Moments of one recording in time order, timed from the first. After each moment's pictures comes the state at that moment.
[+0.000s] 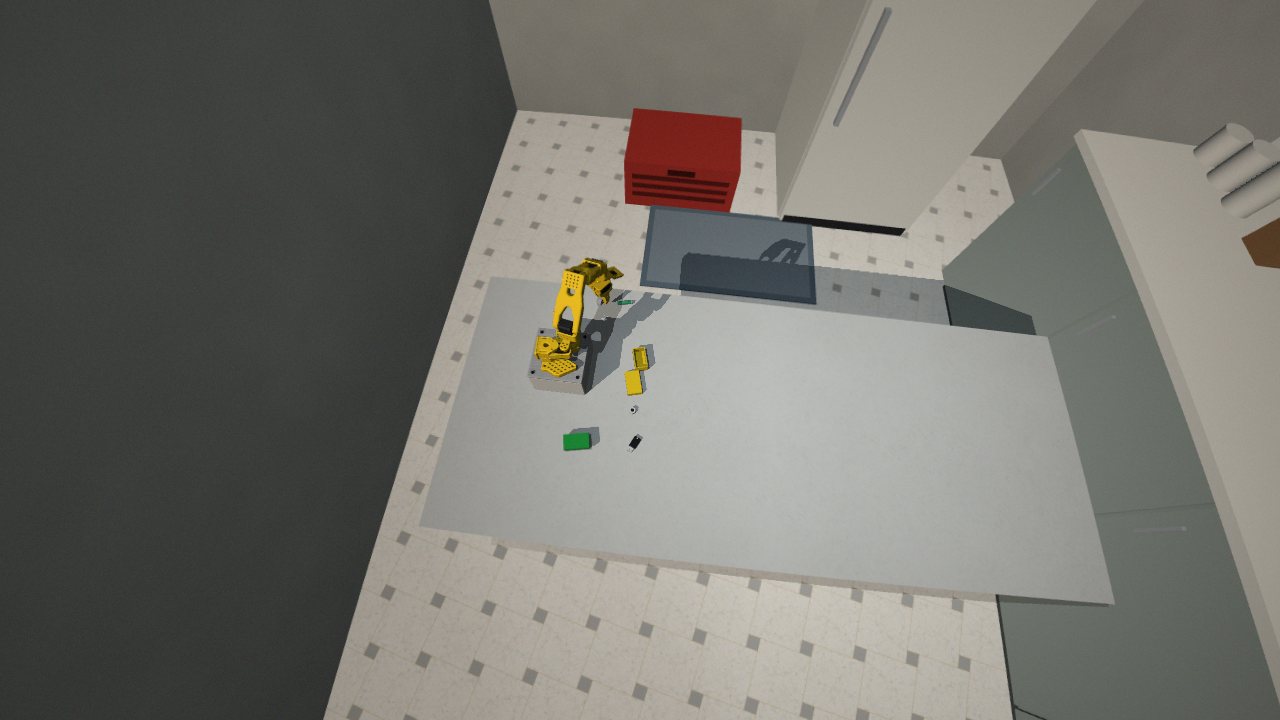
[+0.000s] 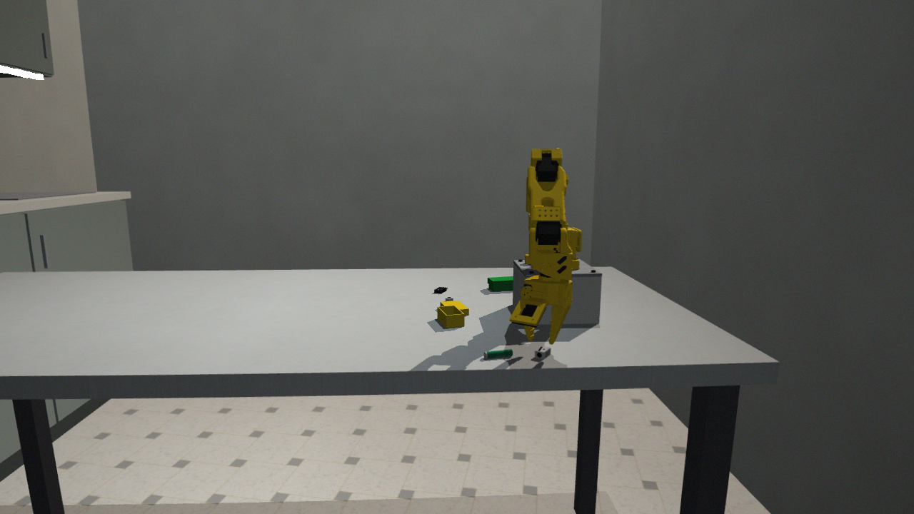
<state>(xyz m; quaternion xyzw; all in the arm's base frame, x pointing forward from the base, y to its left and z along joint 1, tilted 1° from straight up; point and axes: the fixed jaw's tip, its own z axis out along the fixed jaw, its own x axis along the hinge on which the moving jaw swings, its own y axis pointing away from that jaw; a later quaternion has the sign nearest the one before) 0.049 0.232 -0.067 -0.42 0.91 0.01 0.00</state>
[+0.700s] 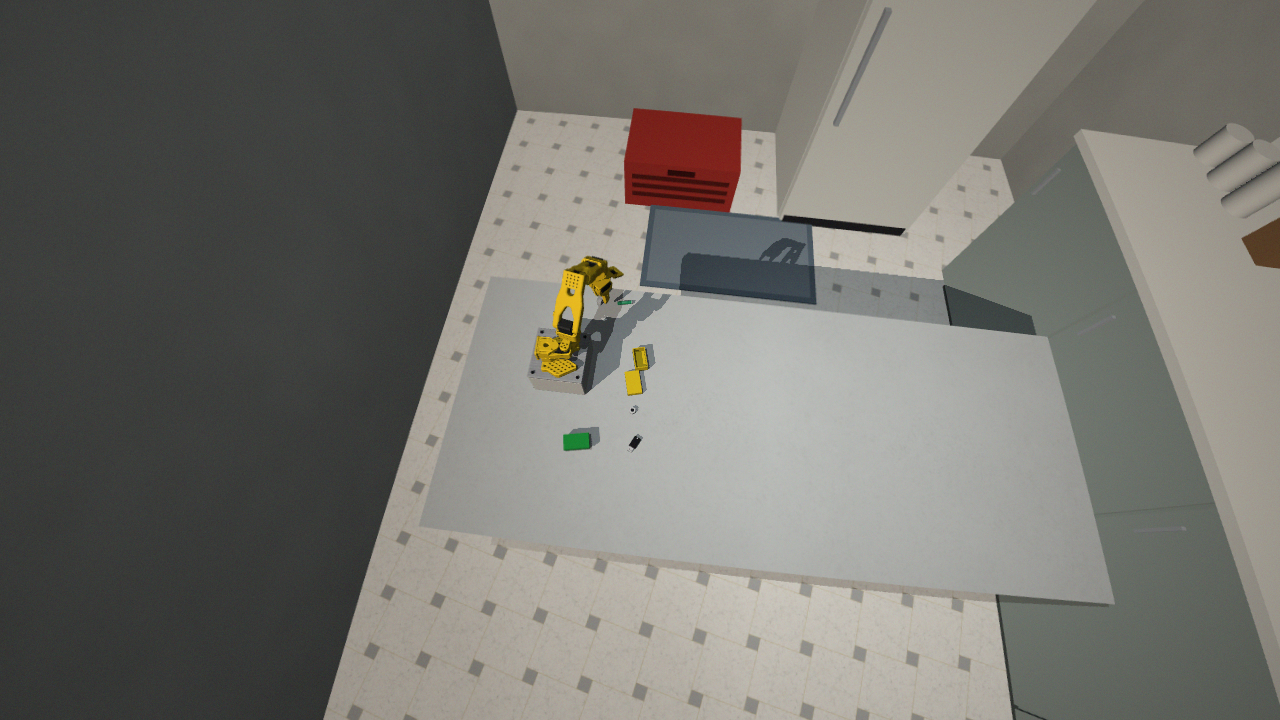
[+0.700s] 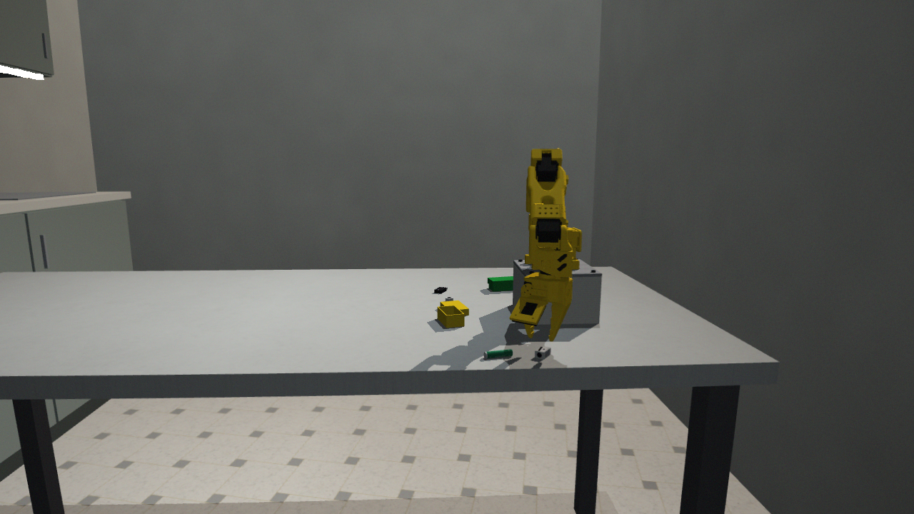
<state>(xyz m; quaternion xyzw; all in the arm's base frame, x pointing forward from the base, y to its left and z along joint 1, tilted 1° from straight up) 0.048 0.230 -0.063 -0.42 0.91 -0.01 -0.01</state>
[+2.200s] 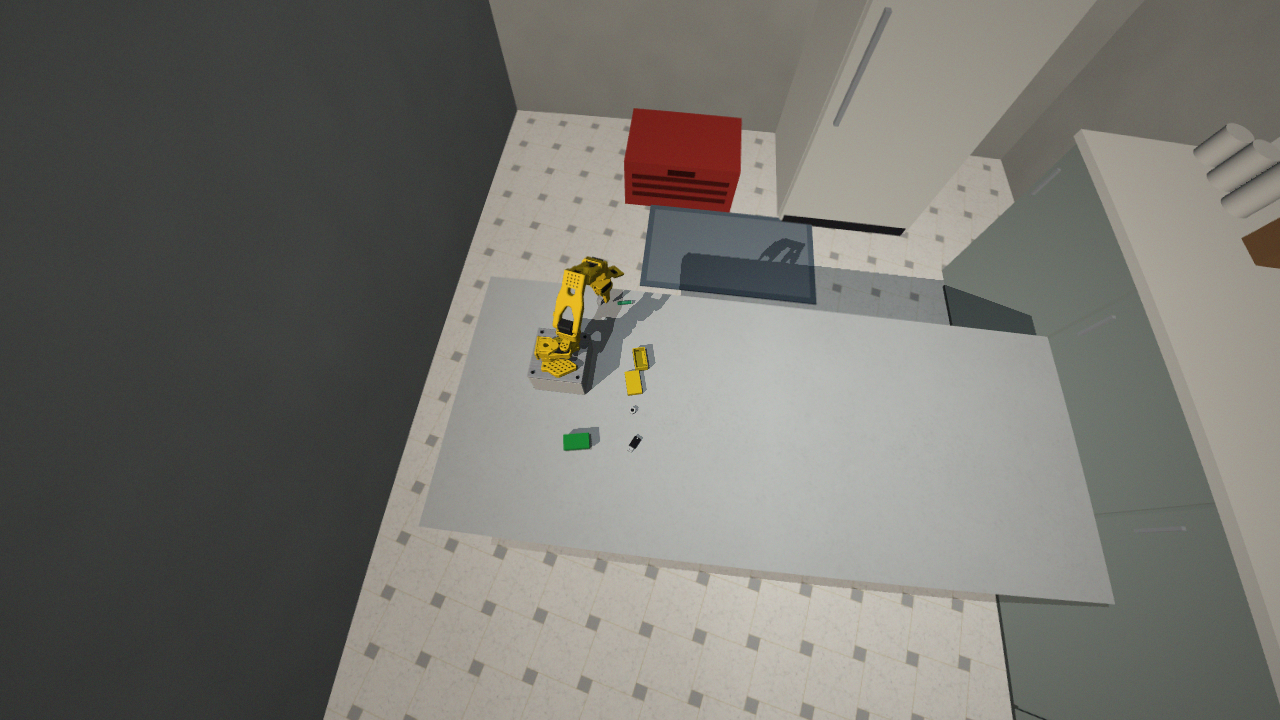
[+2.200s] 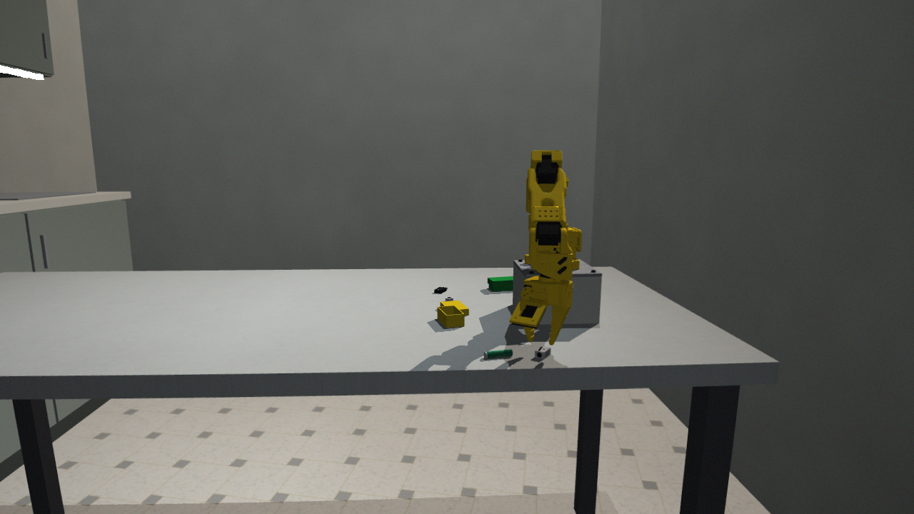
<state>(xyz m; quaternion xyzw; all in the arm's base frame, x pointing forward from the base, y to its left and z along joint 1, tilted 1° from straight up) 0.049 0.235 -0.068 -0.42 0.91 0.00 0.00</state>
